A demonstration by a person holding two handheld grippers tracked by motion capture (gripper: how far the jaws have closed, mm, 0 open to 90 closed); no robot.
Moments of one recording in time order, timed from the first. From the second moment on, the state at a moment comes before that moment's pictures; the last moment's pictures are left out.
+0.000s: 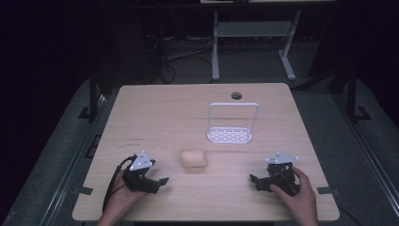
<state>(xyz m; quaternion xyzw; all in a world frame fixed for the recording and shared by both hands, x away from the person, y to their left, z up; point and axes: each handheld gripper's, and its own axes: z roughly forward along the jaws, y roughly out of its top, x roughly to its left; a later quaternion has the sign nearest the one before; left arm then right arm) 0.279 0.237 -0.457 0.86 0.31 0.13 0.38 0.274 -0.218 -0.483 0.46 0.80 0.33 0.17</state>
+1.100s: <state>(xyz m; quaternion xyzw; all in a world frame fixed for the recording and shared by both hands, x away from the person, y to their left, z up) 0.301 0.208 -0.431 0.87 0.26 0.12 0.41 0.274 -0.218 -0.483 0.46 0.80 0.33 0.17</state>
